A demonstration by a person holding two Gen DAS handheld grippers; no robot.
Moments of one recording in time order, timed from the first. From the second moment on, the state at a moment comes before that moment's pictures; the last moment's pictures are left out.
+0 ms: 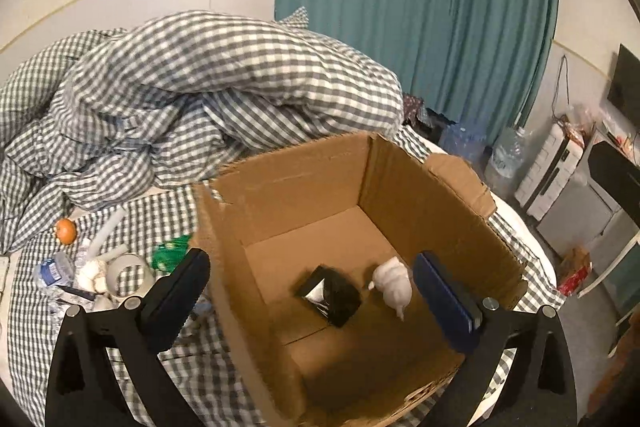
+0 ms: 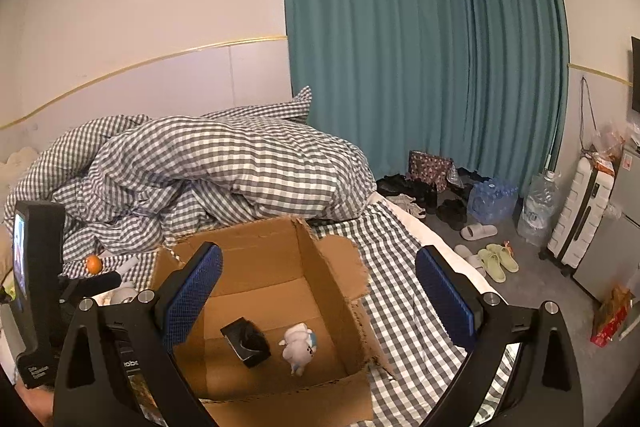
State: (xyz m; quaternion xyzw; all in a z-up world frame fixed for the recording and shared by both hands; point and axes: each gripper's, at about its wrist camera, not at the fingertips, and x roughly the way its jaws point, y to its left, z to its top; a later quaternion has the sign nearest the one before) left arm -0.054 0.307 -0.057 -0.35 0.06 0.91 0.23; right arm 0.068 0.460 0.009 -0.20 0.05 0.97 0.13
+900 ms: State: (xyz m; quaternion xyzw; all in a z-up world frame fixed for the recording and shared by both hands) left arm -0.067 0.057 -0.039 -0.32 0.01 0.95 0.05; right arm 0.008 0.252 0.014 -0.21 0.01 0.98 -0.03
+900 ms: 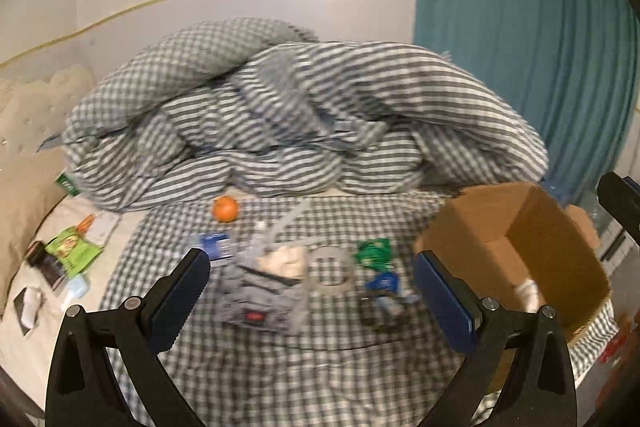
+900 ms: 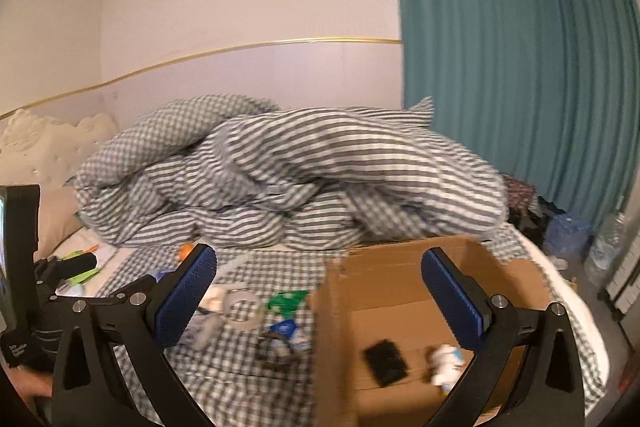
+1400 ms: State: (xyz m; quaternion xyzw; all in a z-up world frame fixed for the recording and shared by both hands) left arm -0.090 0.003 -0.084 -0.36 0.00 0.93 0.03; right arm -0.030 0.183 -0.037 -0.26 -0.02 0.96 -0.09
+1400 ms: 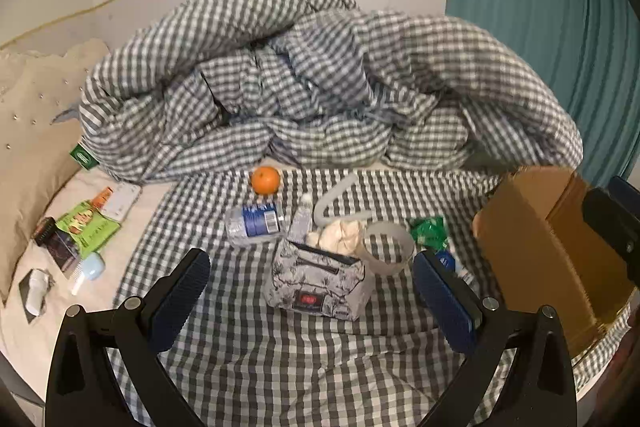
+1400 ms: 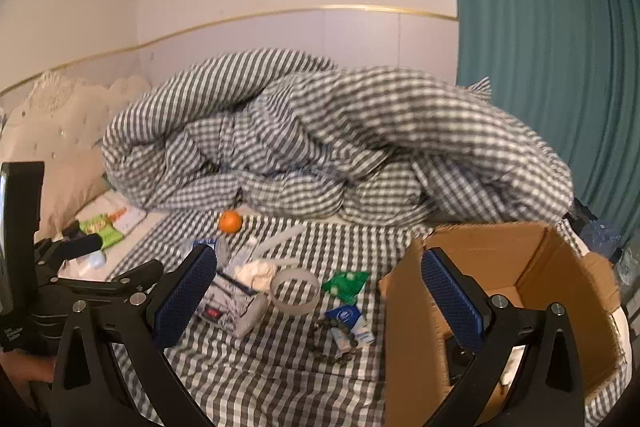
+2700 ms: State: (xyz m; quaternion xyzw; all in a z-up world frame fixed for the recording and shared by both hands) left arm -0.198 0.019 -0.265 -0.46 -0.02 0.88 0.10; right arm -0.110 0.166 -0.157 -0.39 -0.04 0.91 -0.12
